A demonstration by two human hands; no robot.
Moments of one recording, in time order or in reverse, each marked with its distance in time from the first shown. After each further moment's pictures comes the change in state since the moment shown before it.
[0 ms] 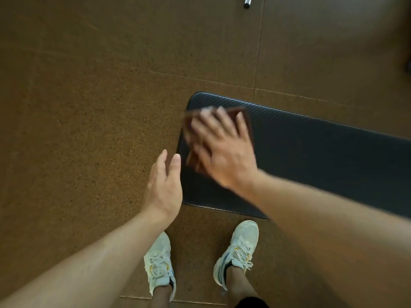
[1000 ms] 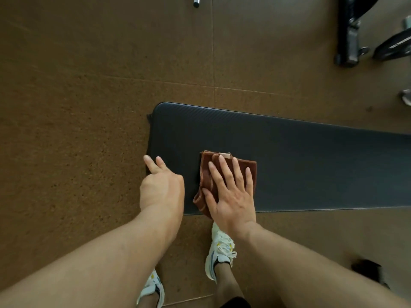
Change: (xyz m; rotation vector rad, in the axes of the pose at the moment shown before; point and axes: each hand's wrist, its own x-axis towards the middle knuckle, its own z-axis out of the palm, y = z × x) left_hand 0.014 0.053 0.034 1.644 -0.253 0.236; right_hand -0.124 -0.006 0.018 0.006 -0.187 0.450
